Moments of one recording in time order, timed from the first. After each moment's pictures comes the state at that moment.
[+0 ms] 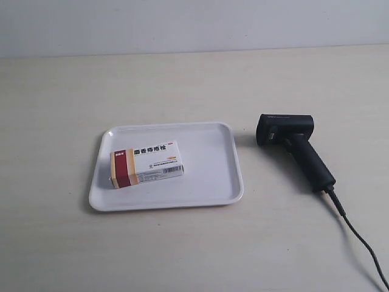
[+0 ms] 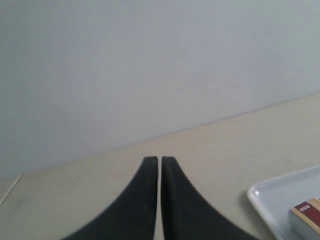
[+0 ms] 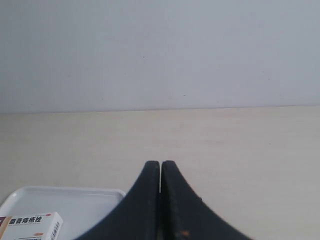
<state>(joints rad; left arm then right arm) 0.08 0.14 -0.03 -1.65 0.21 1.90 0.40 0.57 -0.45 0.00 0.22 0.18</state>
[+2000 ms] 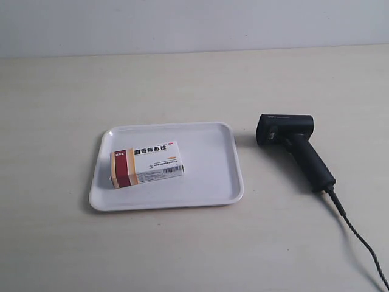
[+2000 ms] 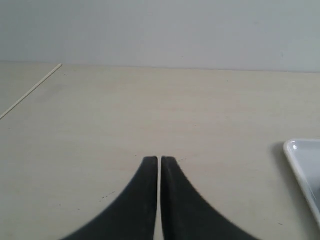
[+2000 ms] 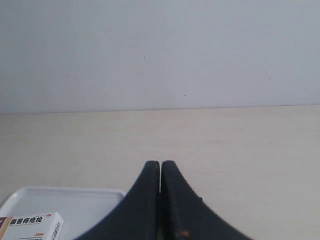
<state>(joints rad) 0.08 0.01 0.00 0.06 0.31 -0.04 0.40 0.57 -0.45 0.00 0.22 0.18</state>
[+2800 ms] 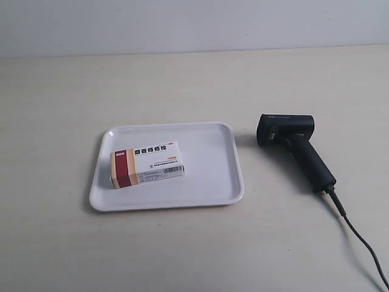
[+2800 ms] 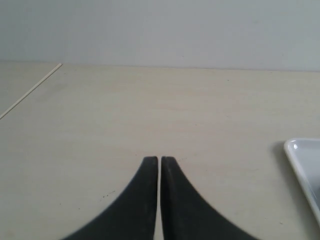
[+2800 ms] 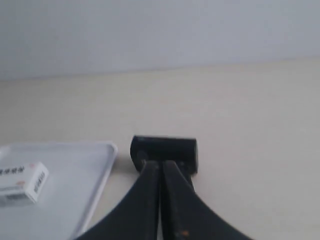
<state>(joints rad) 0.08 0.01 0.00 0.07 0.31 -0.04 0.40 0.53 -0.14 0.01 0.03 0.20</state>
